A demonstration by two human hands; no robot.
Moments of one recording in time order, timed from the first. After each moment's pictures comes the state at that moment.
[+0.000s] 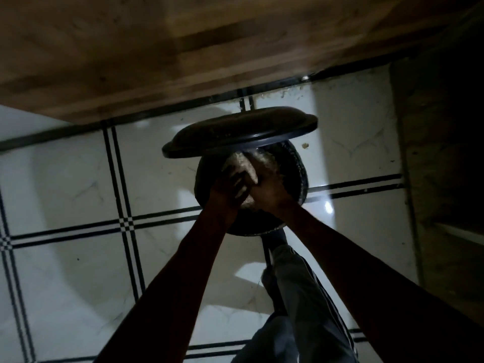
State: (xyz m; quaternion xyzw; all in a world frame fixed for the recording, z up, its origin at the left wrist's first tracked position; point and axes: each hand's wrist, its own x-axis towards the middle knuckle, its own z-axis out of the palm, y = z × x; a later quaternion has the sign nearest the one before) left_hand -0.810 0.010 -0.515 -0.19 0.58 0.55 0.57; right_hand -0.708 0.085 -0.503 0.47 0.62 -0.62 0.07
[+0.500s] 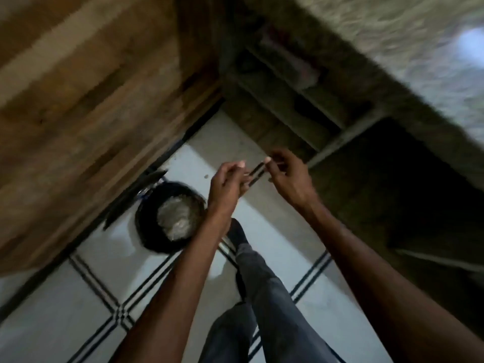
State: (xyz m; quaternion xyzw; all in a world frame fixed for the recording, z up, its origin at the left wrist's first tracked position) left_hand -0.535 0.044 -0.157 0.30 0.63 0.35 0.62; right_hand -0.379 0.049 -0.159 0.68 0.51 -0.43 -0.29
